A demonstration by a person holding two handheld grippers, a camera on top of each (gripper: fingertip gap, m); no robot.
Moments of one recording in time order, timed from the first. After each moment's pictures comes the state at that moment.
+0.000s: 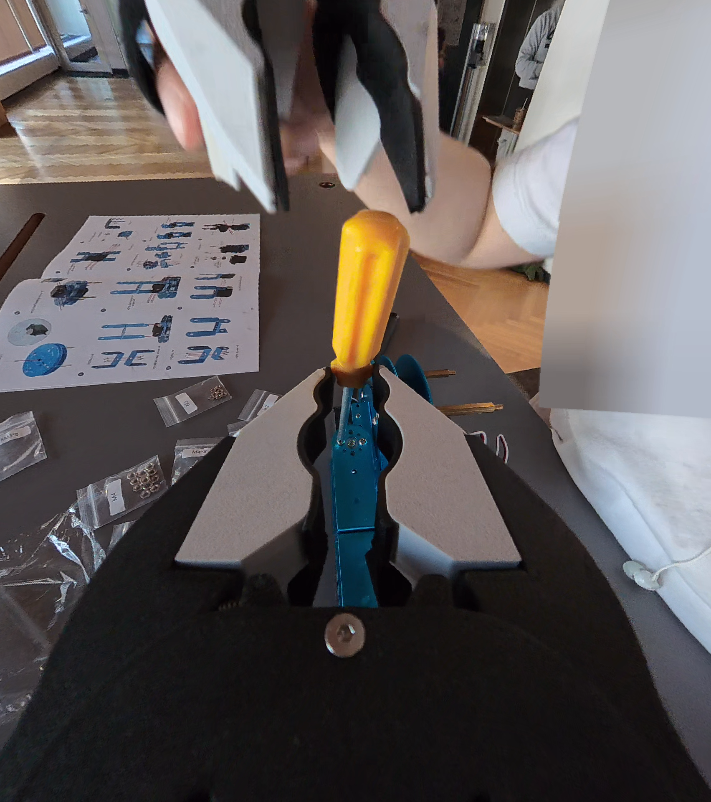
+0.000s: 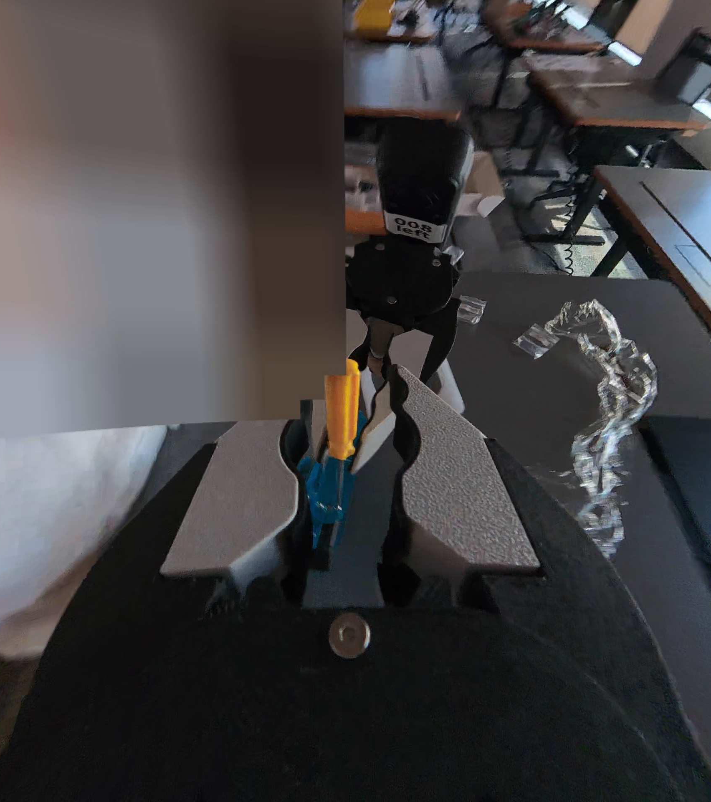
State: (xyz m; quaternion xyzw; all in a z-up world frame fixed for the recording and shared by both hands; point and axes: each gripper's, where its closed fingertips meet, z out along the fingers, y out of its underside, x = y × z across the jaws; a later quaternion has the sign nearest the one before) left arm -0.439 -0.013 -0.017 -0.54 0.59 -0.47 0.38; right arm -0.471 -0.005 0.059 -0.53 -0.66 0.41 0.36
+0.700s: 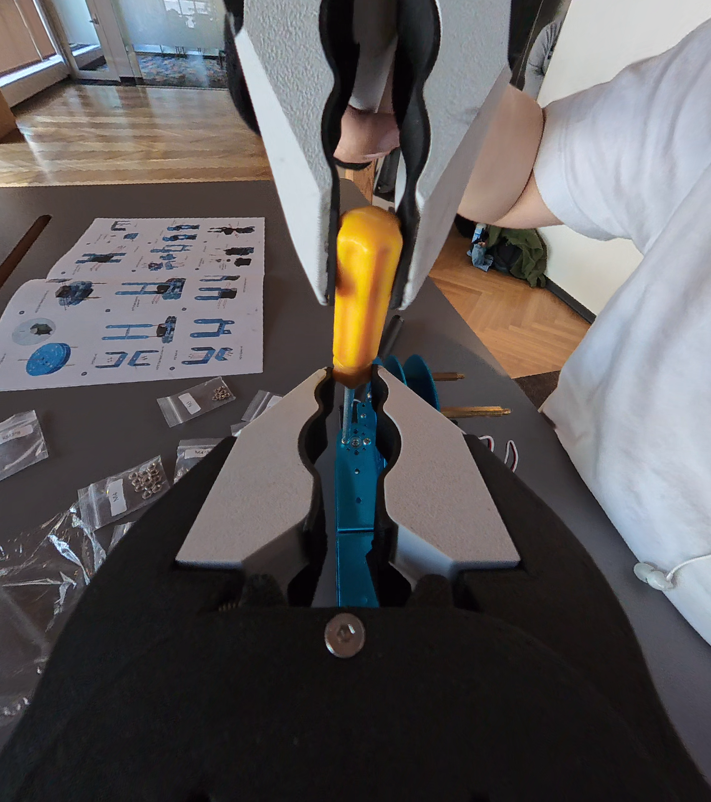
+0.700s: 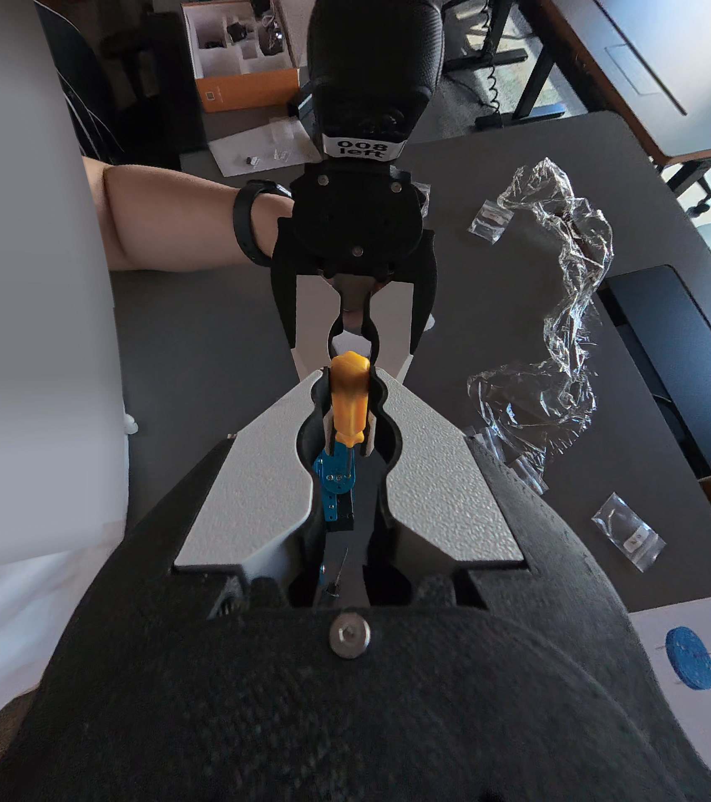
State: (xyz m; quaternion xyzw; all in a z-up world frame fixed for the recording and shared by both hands) left arm -0.439 -0.011 -0.018 -0.54 0.58 -0.47 0.39; right arm -0.481 -0.001 0.034 -0.67 -0.61 0.27 0.33
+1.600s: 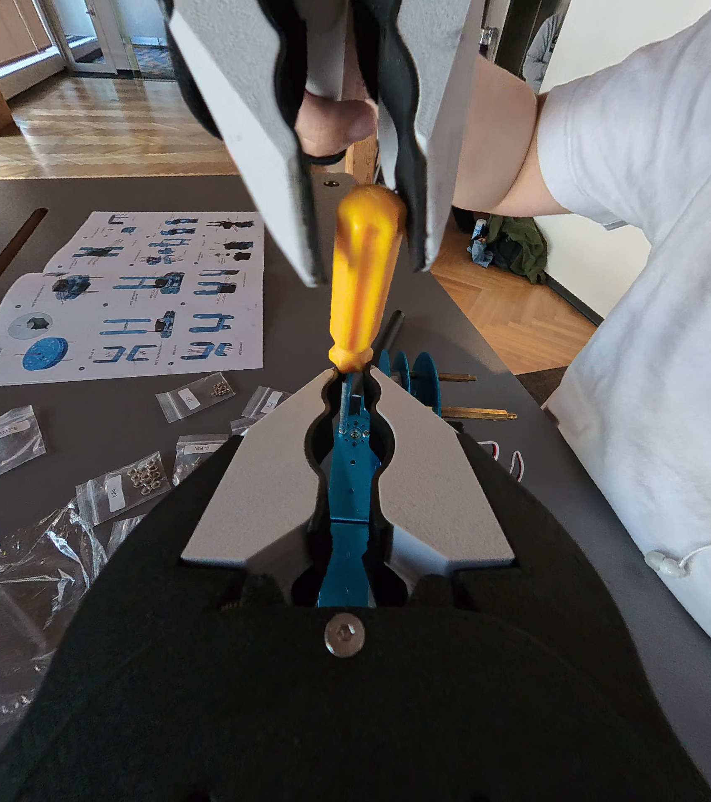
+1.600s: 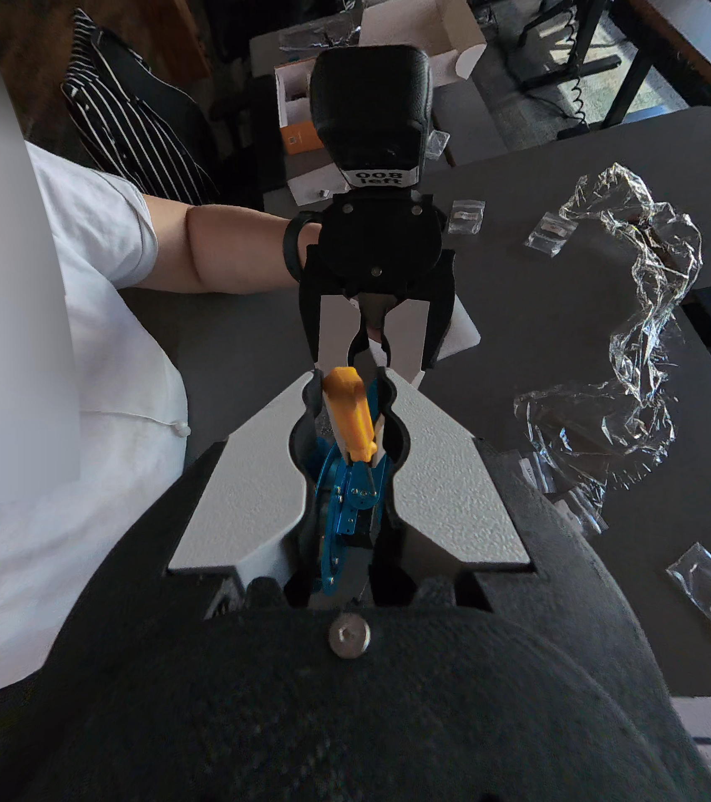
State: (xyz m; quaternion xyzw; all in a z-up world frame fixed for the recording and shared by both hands) left arm -0.441 -0.011 -0.021 -0.54 0.58 -0.47 0.38; right arm -0.482 -0.001 0.040 -0.65 -0.61 0.36 0.27
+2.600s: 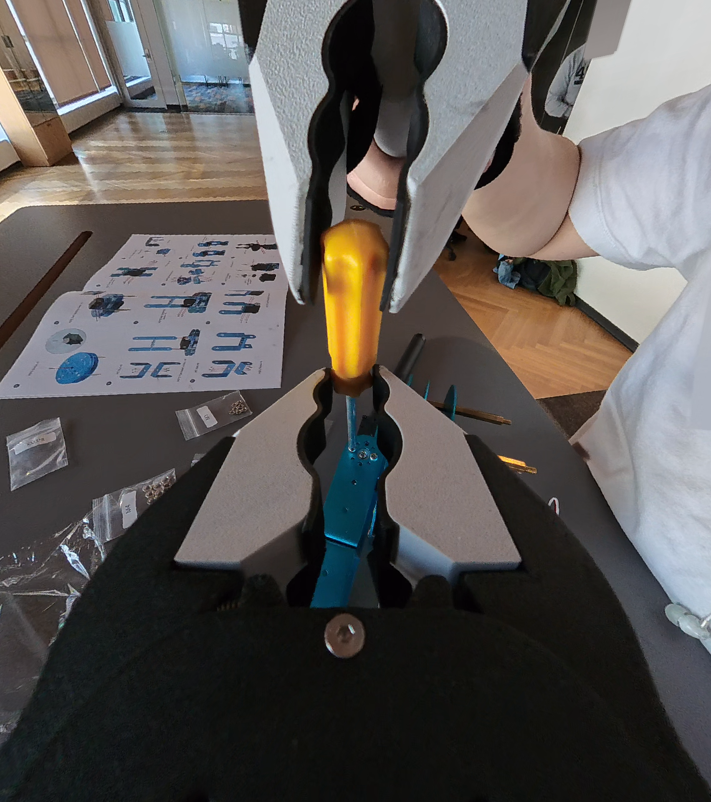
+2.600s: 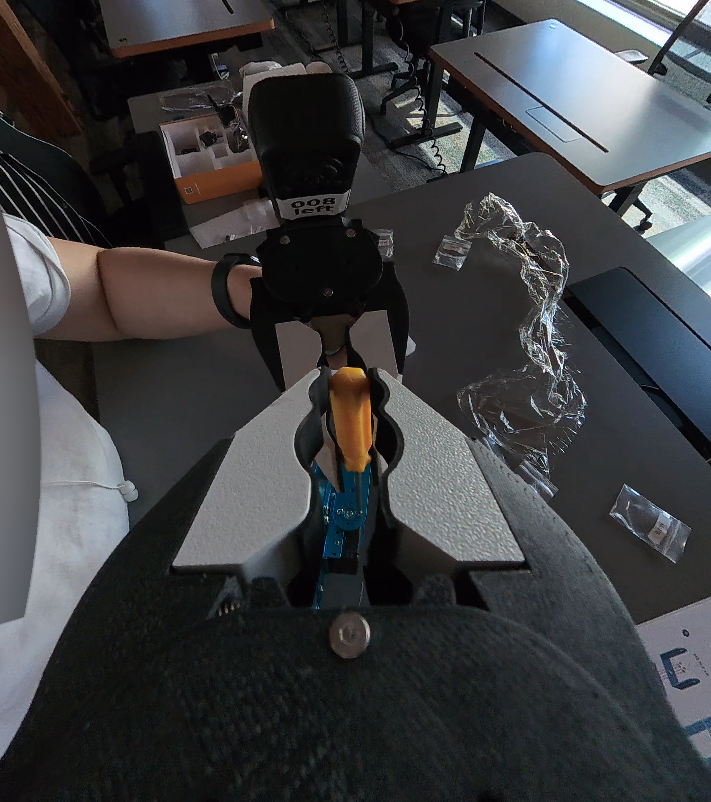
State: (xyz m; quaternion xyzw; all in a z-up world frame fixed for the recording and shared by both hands) left arm -0.425 -0.005 -0.015 -0.55 0.56 -0.46 0.42; right arm -0.478 0.009 0.041 -0.69 -0.53 0.31 0.38
